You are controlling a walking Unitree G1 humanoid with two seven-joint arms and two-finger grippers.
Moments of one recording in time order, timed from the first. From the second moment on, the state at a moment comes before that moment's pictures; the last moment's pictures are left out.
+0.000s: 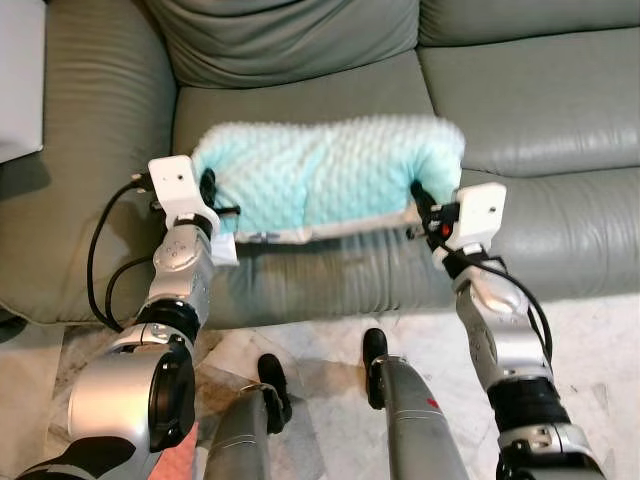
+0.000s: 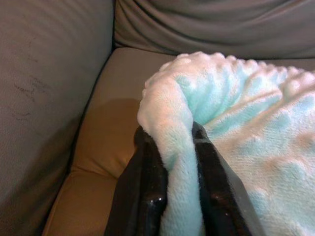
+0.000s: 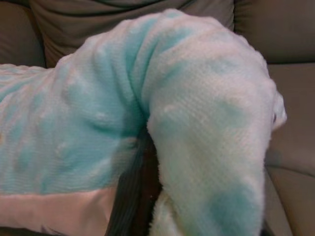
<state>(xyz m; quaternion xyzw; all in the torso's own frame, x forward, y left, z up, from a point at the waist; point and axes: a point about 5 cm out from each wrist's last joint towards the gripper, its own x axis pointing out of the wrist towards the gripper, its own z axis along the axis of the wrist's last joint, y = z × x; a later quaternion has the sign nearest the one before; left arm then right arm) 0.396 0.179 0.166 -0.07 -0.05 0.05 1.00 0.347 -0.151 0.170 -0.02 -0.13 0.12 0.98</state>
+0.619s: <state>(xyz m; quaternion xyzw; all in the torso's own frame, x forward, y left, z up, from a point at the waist) 0.390 0.196 0.156 -0.06 -0.04 0.12 0.99 0.346 -0.160 0.161 -0.03 -0.13 0.13 0.98</state>
